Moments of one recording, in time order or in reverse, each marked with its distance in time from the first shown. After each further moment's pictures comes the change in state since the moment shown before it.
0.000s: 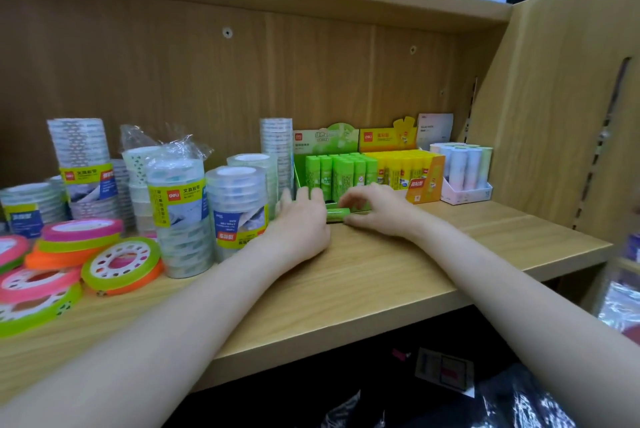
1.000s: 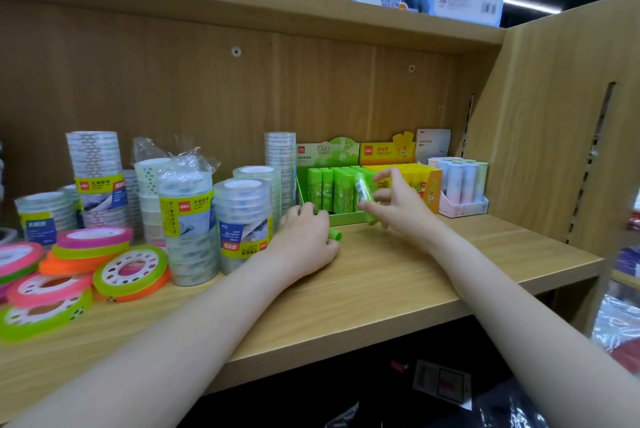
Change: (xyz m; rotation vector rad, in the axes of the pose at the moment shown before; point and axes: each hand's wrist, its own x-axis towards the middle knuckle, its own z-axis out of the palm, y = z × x) left_hand -0.005 -0.002 0.004 -0.033 0.023 0.032; right_hand -0.004 0.015 -0.006 0.495 0.232 0.263
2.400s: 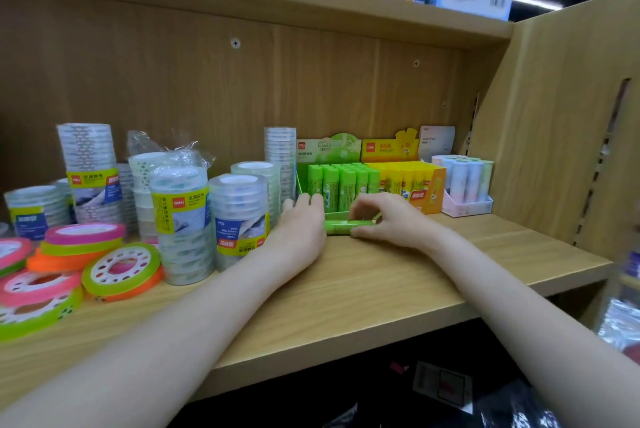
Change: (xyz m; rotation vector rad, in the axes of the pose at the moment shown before) left_hand 0.009 -0.001 -0.001 -0.038 0.080 -0.043; right_hand 0.000 0.003 0.004 -0.391 -0.248 -0.216
